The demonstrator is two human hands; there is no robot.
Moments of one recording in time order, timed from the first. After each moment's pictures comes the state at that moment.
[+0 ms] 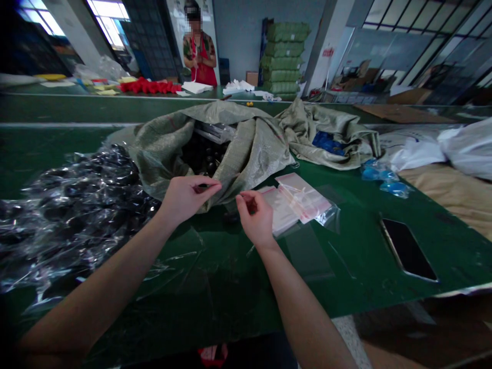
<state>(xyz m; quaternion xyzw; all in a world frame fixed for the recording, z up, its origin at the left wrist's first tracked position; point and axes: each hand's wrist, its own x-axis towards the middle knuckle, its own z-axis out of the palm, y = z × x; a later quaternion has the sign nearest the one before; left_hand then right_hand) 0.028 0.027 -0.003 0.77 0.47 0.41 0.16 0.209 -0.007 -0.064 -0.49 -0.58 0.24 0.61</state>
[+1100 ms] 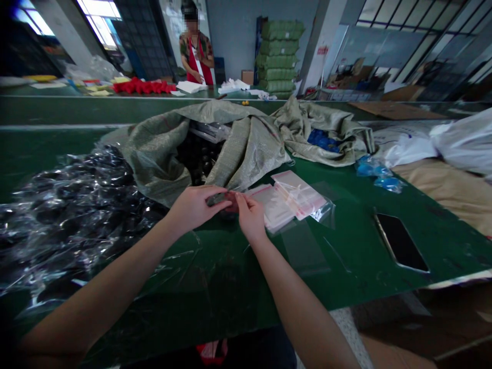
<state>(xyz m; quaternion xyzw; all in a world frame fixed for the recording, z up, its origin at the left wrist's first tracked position) 0.045 0.015 -0.015 0.86 0.43 0.28 0.07 0.200 0.002 -0.074 -0.42 -0.43 0.50 0.62</state>
